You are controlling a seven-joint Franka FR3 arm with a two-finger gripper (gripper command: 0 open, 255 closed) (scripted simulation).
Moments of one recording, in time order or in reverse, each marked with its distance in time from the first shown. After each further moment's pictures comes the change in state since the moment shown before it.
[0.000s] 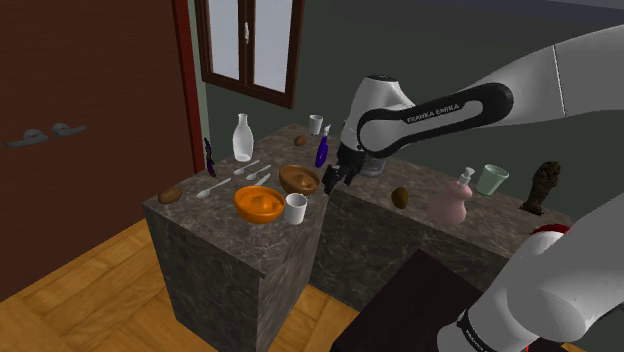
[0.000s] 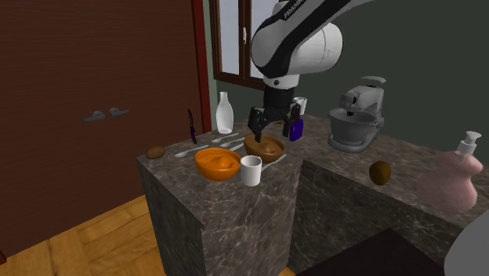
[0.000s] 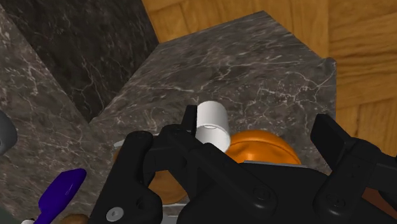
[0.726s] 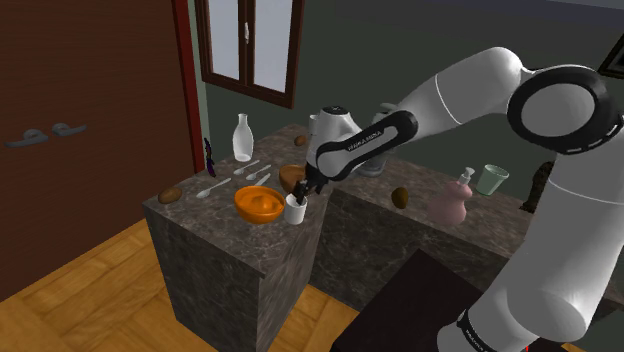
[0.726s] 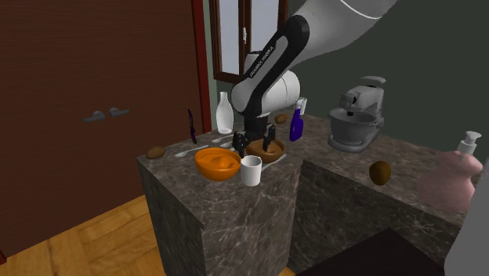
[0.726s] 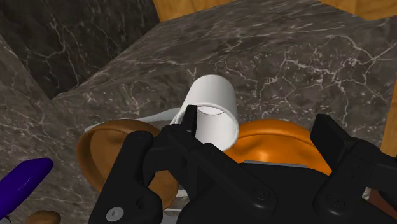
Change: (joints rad) arm 0.008 0.445 0.002 0.244 -0.116 0.216 0.052
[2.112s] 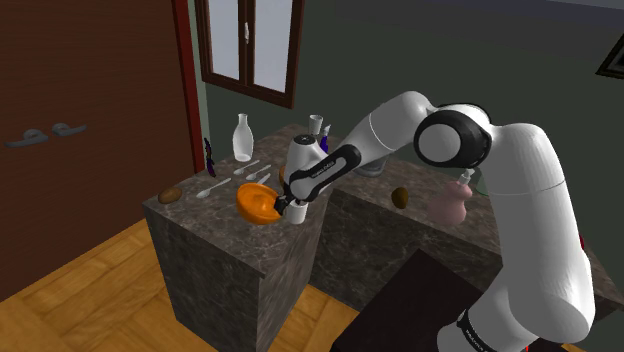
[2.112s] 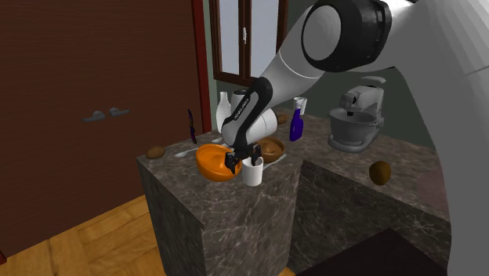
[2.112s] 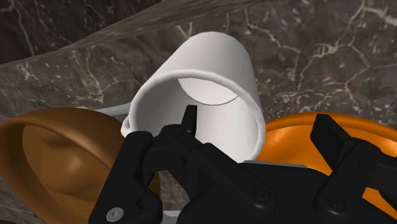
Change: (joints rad) arm 0.035 0.453 -0.044 0.366 -0.084 0.097 0.029
